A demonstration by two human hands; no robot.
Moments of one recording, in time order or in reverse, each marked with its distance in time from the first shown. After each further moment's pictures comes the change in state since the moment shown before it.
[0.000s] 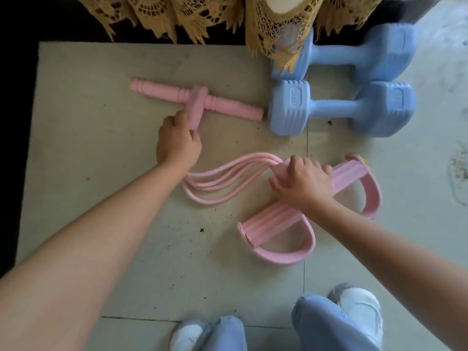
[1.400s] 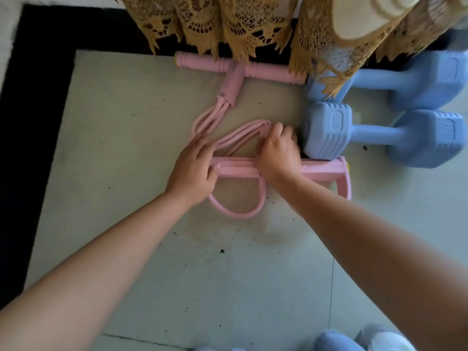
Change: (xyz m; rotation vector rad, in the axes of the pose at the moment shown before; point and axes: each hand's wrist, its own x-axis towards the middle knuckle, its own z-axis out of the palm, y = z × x) left_hand -0.007 -0.049 -0.004 -0.011 -0.157 0.390; right_hand 0.071 -0.101 -0.011 0.289 0.175 -0.061
